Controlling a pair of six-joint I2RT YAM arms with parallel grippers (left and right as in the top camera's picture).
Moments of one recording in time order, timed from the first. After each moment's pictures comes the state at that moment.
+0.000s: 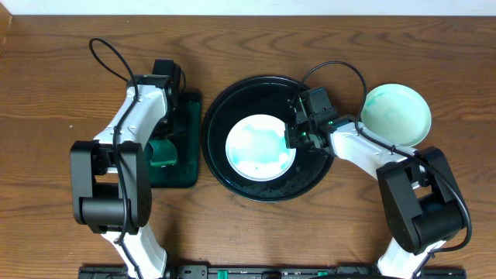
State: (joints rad) left arm -0.05 1.93 1.34 -0.98 -0.29 -0.43; right arm 0.42 1.89 1.04 -0.25 -0.21 0.30
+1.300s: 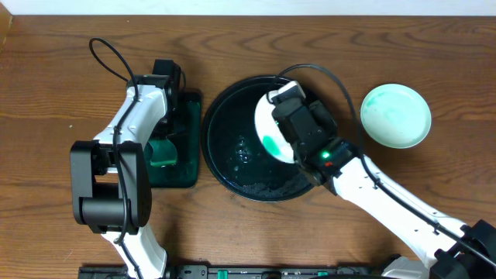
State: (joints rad) left arm -0.05 1.93 1.34 -0.98 -0.29 -0.43; right arm 0.70 1.51 1.04 -0.34 0.63 -0.13
